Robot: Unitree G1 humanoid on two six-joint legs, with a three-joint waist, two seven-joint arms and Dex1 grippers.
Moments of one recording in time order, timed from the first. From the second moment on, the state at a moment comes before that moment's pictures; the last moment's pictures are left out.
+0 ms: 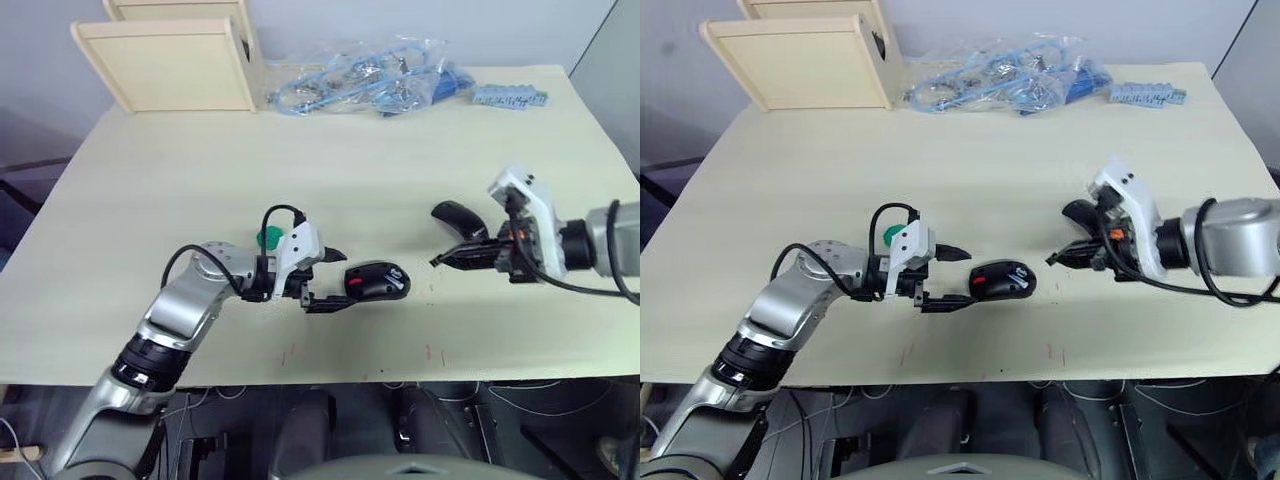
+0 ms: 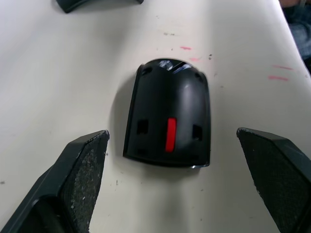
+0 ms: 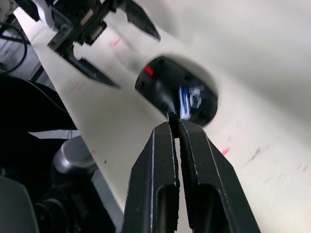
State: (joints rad) left arm -0.42 0.69 -0.27 -0.17 -0.32 0.48 -1.09; right arm -0.58 -1.06 -0.08 -0.39 1.63 1.43 0.16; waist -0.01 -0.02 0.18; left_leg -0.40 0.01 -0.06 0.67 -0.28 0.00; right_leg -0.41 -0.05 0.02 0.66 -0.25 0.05
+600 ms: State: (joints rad) left arm -0.51 0.57 -0.35 -0.06 -0.22 0.42 -1.11; right arm -0.26 -1.22 -0.18 -0.49 1.80 1.19 0.01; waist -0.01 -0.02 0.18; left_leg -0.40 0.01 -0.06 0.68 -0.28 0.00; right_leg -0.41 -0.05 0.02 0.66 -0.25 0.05
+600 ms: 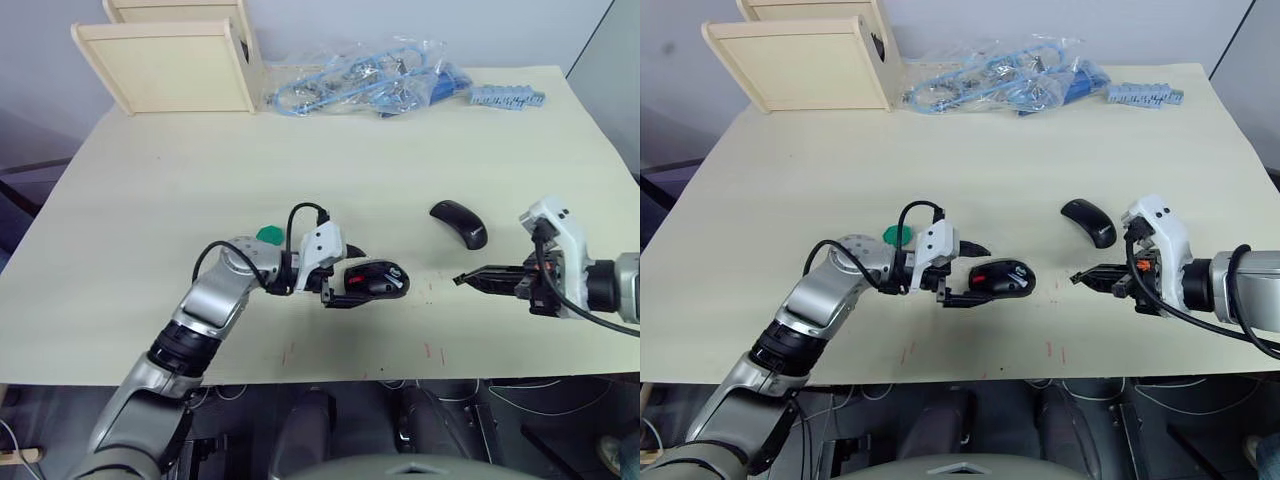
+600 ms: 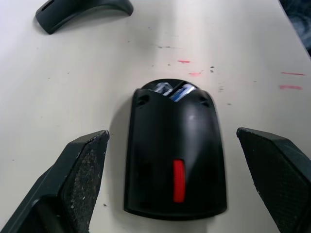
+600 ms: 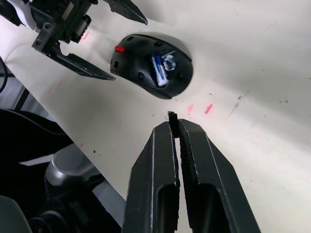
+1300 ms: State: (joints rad) left arm -0.54 0.52 -0.36 0.01 -0.17 0.39 -1.12; right arm -0.20 -1.25 -0.18 -0.51 1.81 1.12 0.00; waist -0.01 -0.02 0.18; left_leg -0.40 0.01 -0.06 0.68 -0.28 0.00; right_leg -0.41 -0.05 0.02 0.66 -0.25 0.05
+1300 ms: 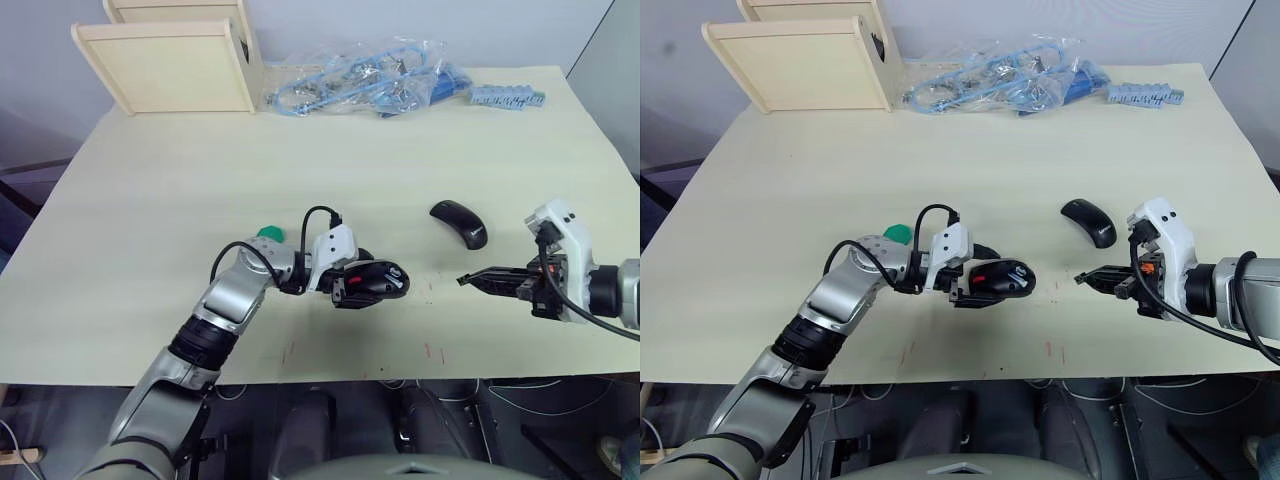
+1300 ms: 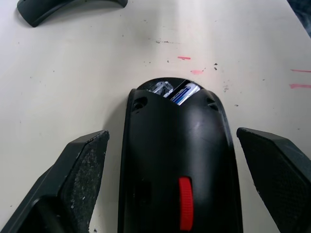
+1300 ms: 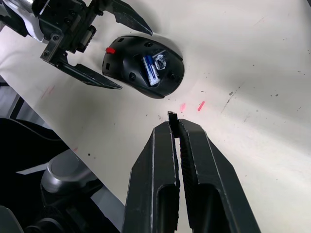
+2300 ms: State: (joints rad) left arm -0.58 0.49 -0.37 0.05 -0.13 0.39 -1.15; right arm -0.22 -1.25 -0.18 -0.51 1.81 1.11 -0.01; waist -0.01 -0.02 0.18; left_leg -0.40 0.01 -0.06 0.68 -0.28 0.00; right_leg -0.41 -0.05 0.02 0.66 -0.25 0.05
